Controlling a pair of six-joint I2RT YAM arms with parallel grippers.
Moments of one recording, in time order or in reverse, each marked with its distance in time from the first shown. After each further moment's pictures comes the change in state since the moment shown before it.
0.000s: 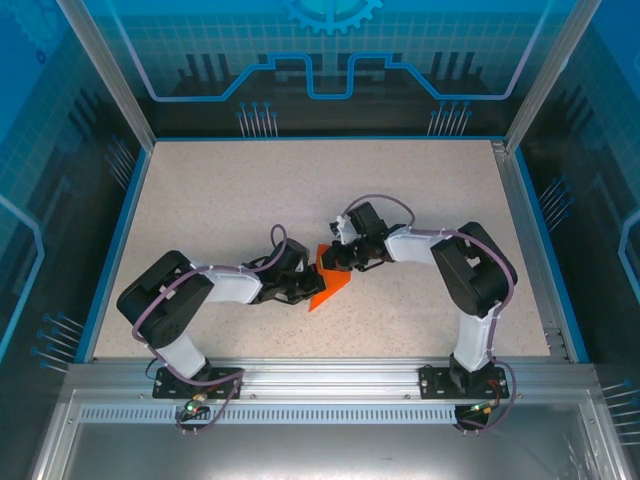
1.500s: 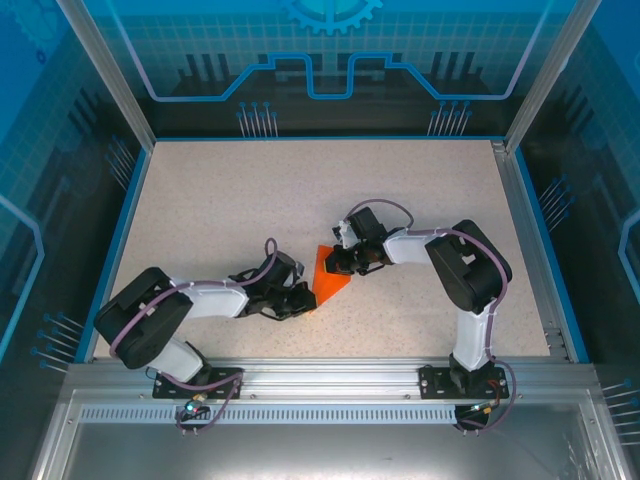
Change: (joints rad) left arm -0.017 -0.154 -0.141 -0.087 0.083 0.079; right arm -0.006 0.041 -0.024 0.019 0.071 0.000
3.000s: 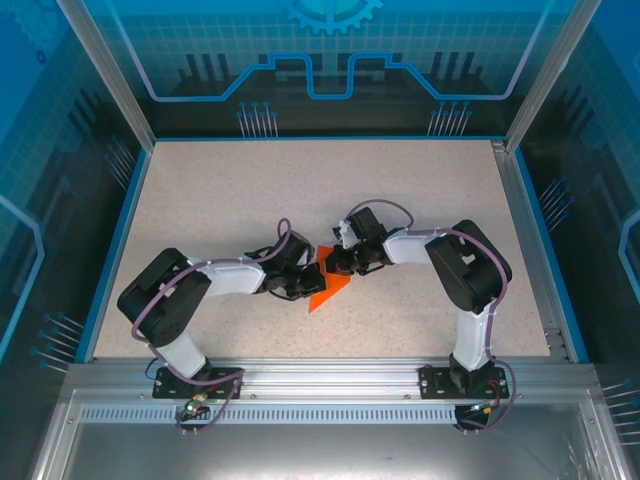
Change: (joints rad) left arm 0.036 0.168 0.254 -0.131 -0.028 0.056; right arm 0.000 0.000 0.000 0.002 -0.004 0.016
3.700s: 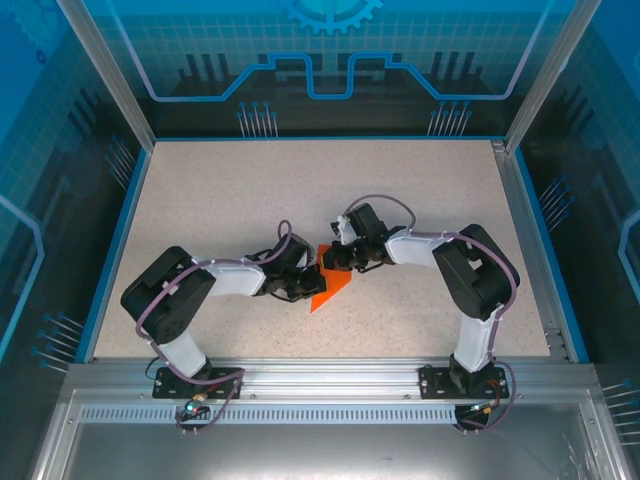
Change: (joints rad) left arm 0.000 0.018 -0.031 0.077 0.009 0.000; right arm 0.020 -0.065 0.000 0.002 0.012 0.000
